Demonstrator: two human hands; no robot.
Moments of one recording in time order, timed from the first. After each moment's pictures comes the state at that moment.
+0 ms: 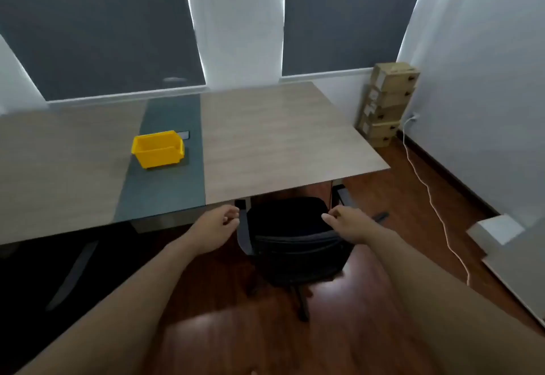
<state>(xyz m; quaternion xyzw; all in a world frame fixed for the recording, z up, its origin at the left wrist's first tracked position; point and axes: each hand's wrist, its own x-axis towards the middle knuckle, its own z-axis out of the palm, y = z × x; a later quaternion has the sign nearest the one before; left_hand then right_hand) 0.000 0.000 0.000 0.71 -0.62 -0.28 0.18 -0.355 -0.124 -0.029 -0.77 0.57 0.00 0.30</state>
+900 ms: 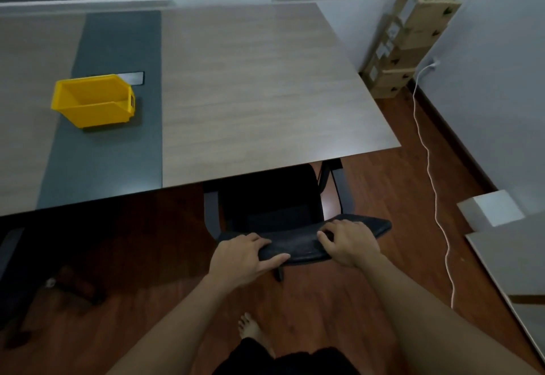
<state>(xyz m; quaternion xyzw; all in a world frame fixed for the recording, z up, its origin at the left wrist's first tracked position) -0.105 -0.160 -0.143 0.70 -0.70 -0.16 0.01 -0.375 -0.272 -0.152 -0.83 0.53 0.11 0.13</state>
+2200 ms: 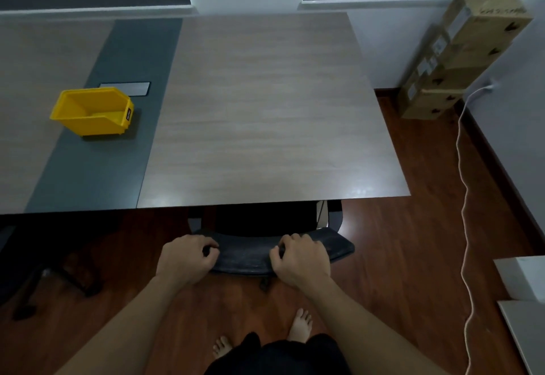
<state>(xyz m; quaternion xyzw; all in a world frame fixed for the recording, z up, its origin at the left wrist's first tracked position) -0.112 -0.299 -0.155 0.83 -0.53 -0.13 0.01 -0.365 -0.418 -0.161 -0.86 0.49 0.04 0.16</state>
